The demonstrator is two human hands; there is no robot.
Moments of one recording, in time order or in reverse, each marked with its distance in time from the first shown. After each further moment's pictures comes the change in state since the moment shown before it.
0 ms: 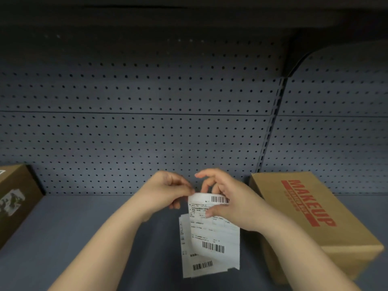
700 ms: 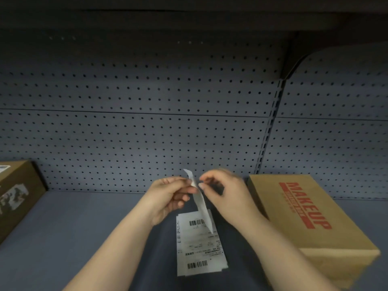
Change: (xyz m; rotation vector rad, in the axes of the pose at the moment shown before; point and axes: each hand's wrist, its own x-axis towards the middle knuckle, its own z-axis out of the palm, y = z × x) left_hand 0.014 -0.020 0.024 -0.626 0.091 -0.192; right_hand 0.012 0.023 0.017 -0.166 0.462 -0.093
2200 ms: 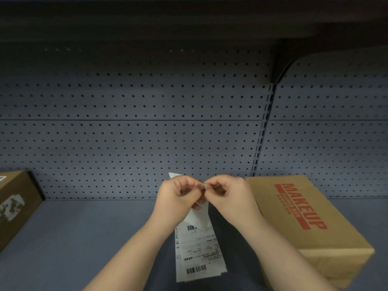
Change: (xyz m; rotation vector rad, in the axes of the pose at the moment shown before) left_hand -0.013 -0.008 0.035 0.395 0.100 0.481; right_hand -0.003 -0.009 -0.013 0.144 0.047 0.209
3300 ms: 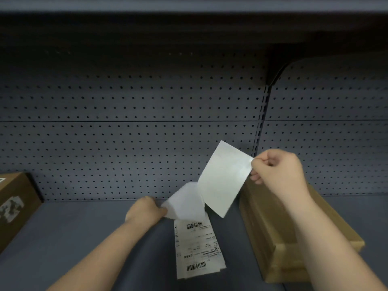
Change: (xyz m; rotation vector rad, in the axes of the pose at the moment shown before) left_hand 0.027 -0.081 -0.063 0.923 -0.028 -0.449; right_hand 0.016 -0.005 -0.081 -0.012 0.266 0.242
